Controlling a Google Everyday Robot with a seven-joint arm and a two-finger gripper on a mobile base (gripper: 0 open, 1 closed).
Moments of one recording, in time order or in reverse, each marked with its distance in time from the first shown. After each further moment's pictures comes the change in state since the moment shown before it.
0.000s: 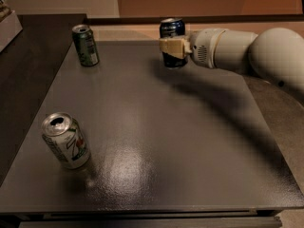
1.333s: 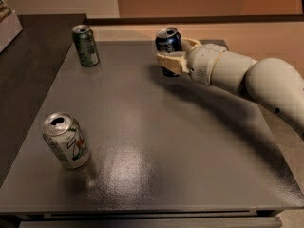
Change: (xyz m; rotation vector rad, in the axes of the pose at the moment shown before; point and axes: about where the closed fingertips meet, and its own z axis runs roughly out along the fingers) arm -0.024 -0.013 -0.003 0.033 0.113 -0.215
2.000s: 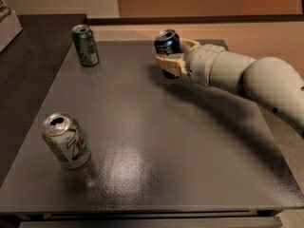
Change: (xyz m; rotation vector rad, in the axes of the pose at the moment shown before) arm -0.003 -0.004 0.002 -0.008 -0.040 -0.042
